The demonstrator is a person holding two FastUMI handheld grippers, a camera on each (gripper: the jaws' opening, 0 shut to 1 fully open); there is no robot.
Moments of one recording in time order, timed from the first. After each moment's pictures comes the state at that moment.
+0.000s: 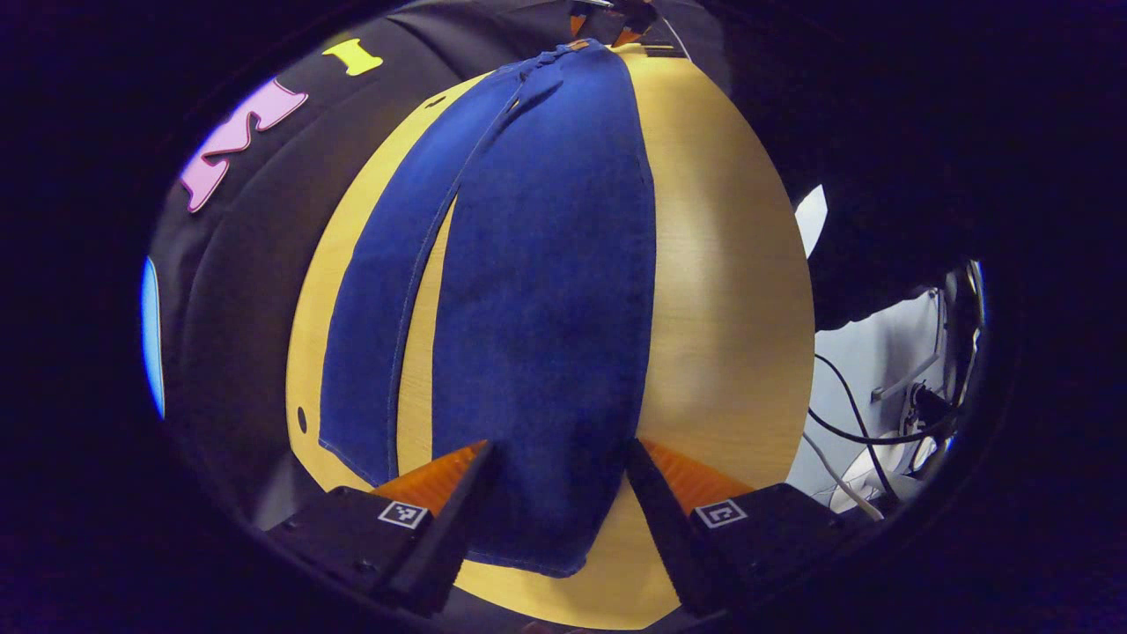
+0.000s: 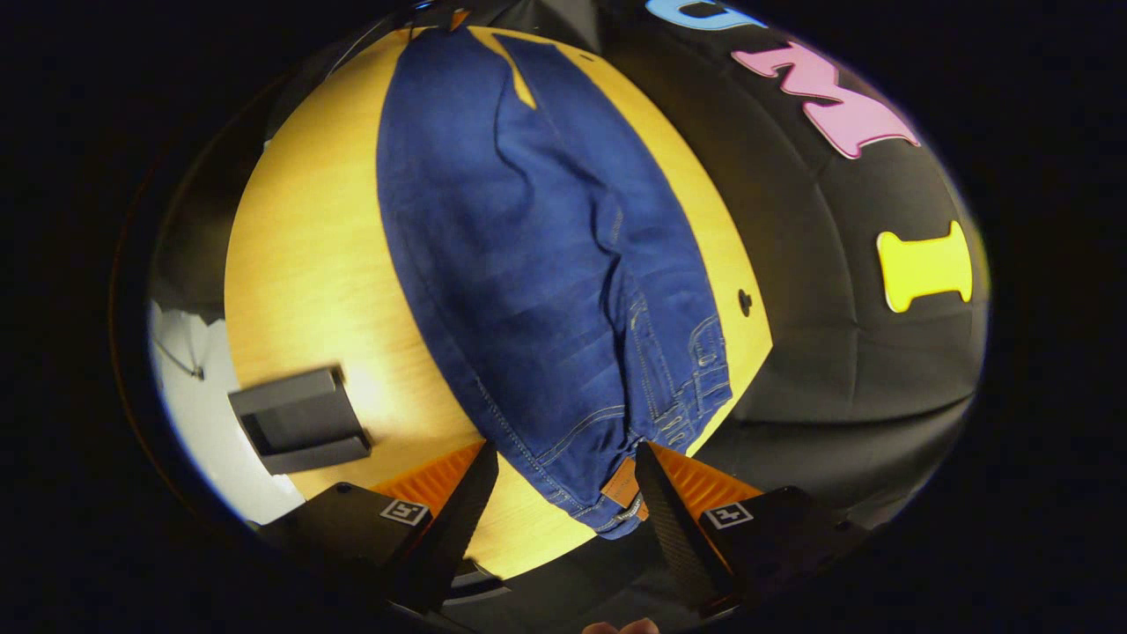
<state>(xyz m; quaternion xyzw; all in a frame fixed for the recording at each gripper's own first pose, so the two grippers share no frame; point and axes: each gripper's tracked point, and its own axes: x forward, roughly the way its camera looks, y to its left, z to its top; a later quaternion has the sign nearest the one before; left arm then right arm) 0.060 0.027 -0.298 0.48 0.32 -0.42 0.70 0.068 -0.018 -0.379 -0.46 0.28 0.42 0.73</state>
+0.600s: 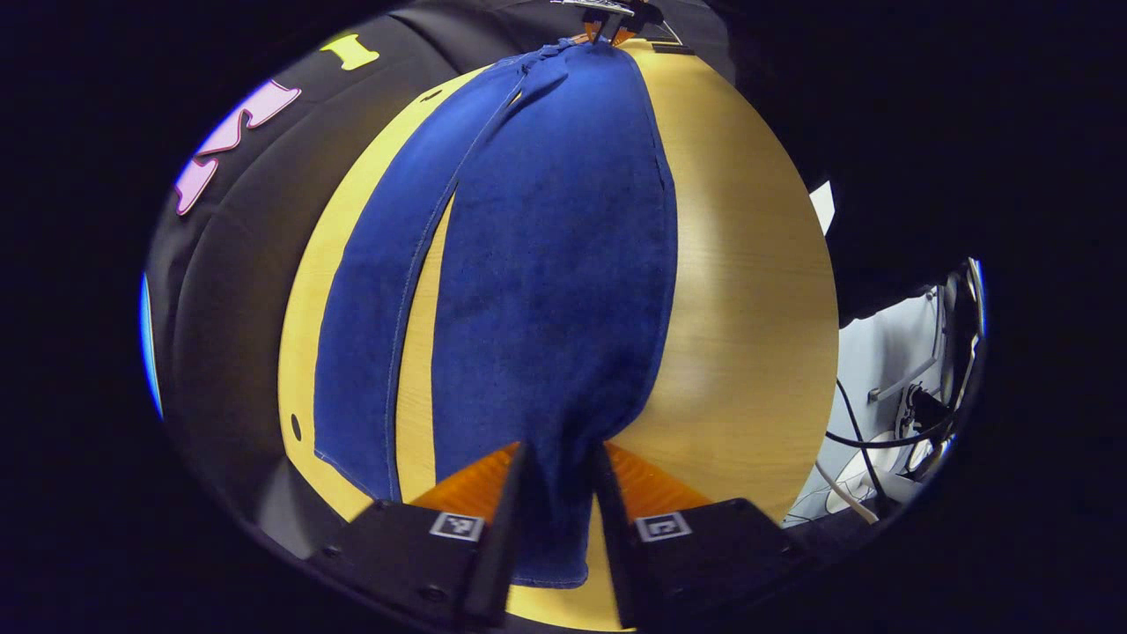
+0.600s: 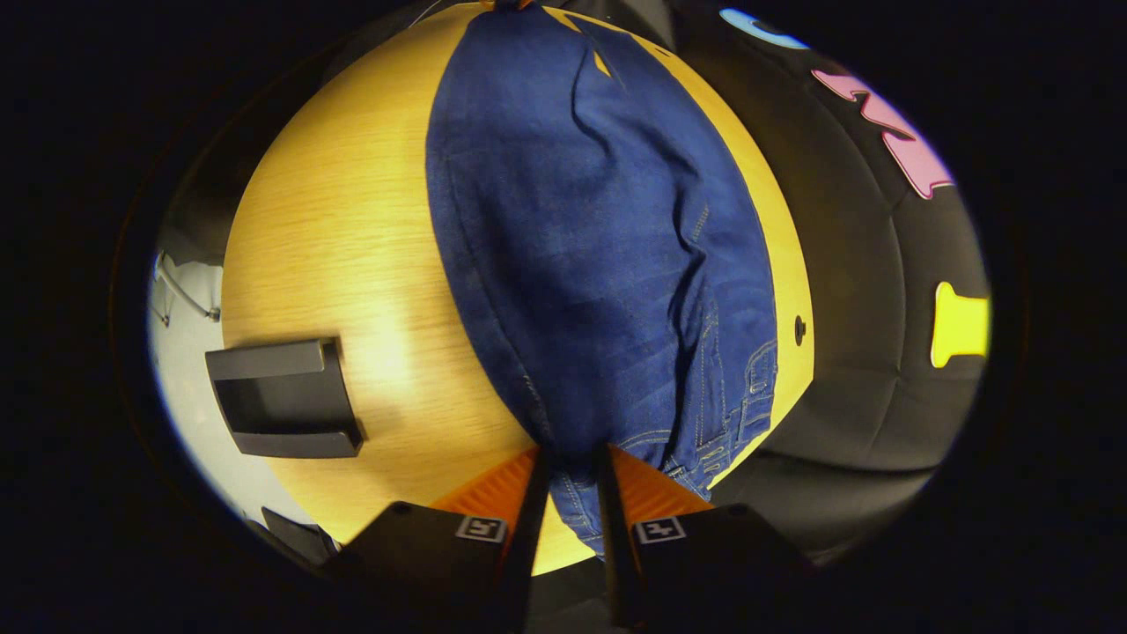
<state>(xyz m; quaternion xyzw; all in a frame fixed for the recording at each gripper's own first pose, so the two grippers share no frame) 0.078 0.009 -0.308 0.48 0.33 -0.42 0.70 0.062 -0.004 -0.408 -0.49 0.30 0.46 0.67</state>
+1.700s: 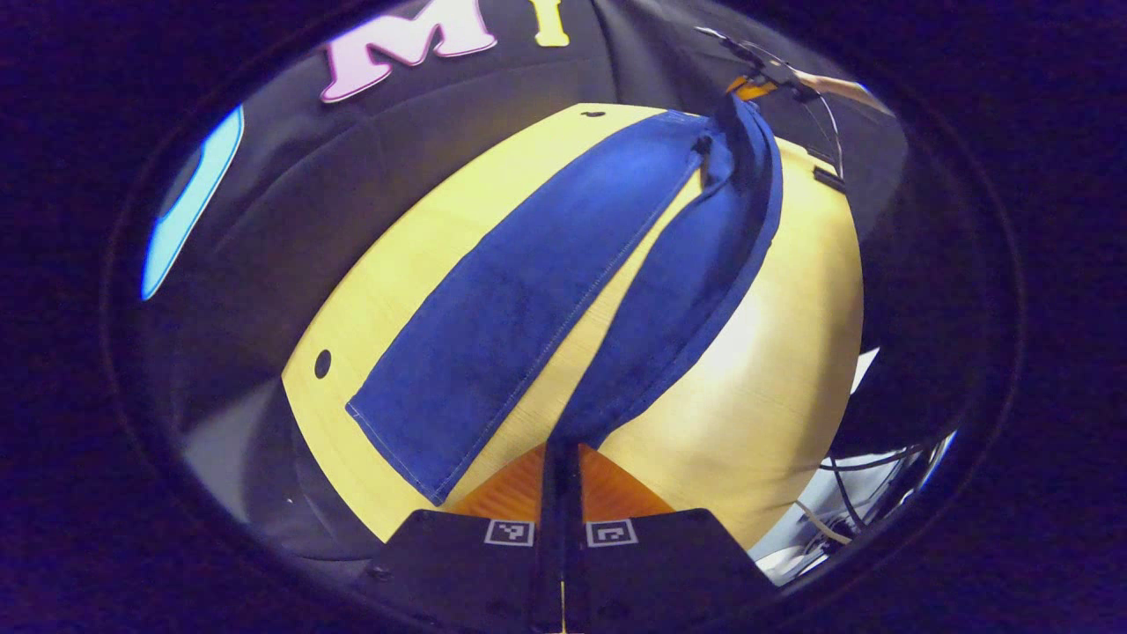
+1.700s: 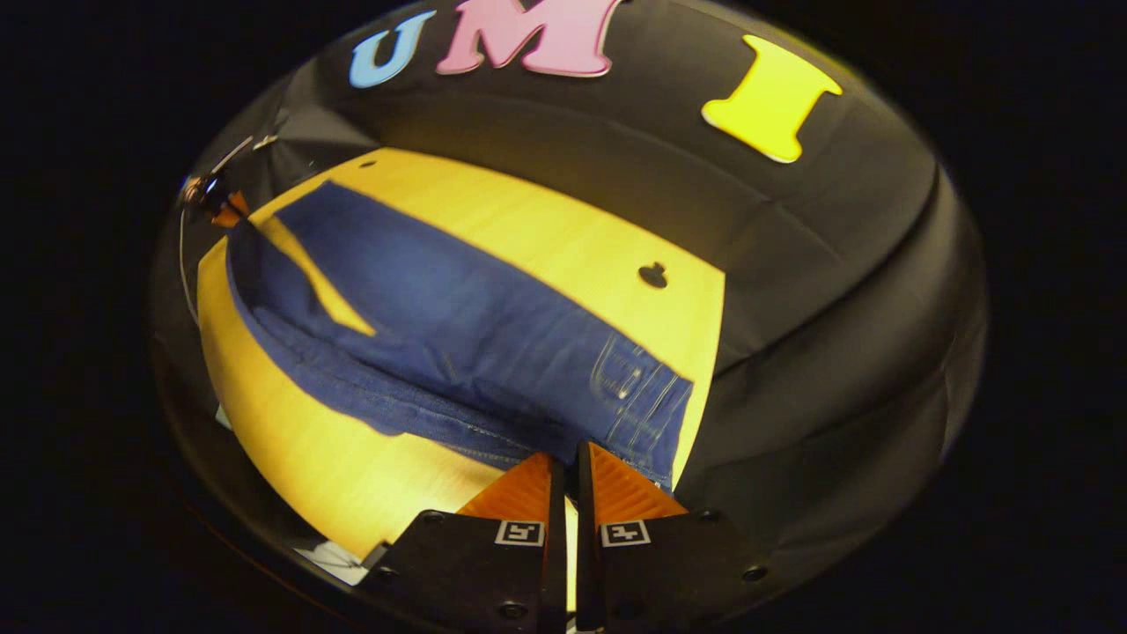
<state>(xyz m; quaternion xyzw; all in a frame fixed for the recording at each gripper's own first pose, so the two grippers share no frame) 0.170 0.016 -0.200 0.24 0.38 -0.33 0.83 0.218 -0.004 -0.257 -0.09 0.36 0.28 0.88</state>
